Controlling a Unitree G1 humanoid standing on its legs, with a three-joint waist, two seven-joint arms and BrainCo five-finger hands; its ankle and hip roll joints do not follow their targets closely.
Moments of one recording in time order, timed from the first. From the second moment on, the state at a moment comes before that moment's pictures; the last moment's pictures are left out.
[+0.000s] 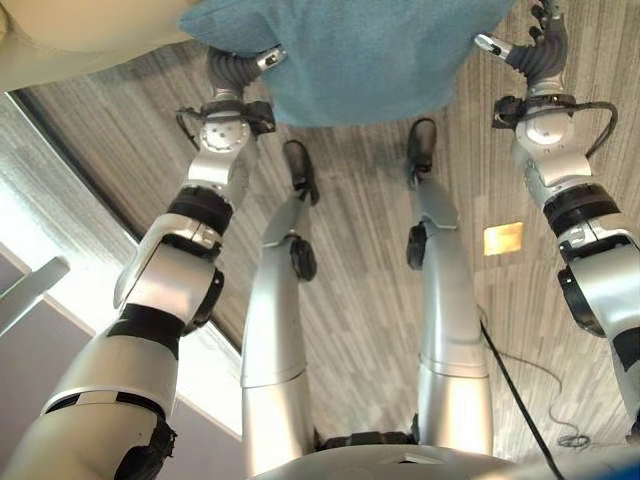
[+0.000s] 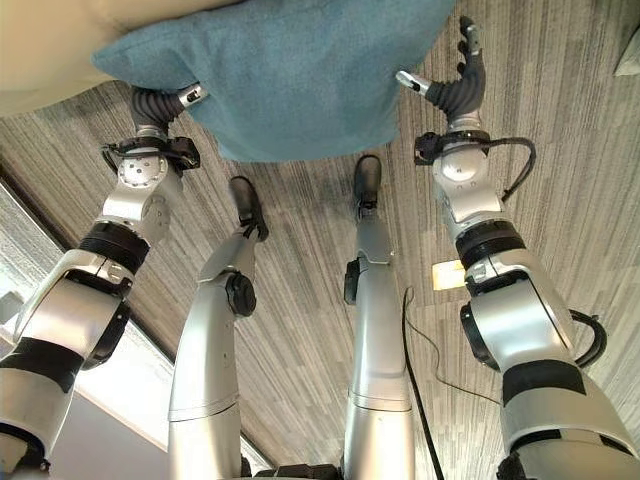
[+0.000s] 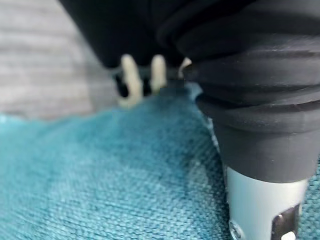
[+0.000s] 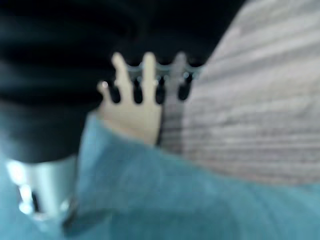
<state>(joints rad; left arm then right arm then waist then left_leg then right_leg) -1.18 0.47 -0.43 0.94 -0.70 -0.27 0.33 -1.20 -0.57 0.45 0.93 0.41 -0.28 -0.39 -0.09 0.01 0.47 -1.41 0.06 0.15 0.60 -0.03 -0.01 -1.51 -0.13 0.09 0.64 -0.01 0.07</state>
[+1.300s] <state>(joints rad) -0.35 0.37 -0.35 0.34 -0.59 -0.29 0.28 -0.33 -0.42 0.25 0.24 0.17 -0.26 -0.34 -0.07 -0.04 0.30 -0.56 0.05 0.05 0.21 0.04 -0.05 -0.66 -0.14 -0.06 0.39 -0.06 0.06</state>
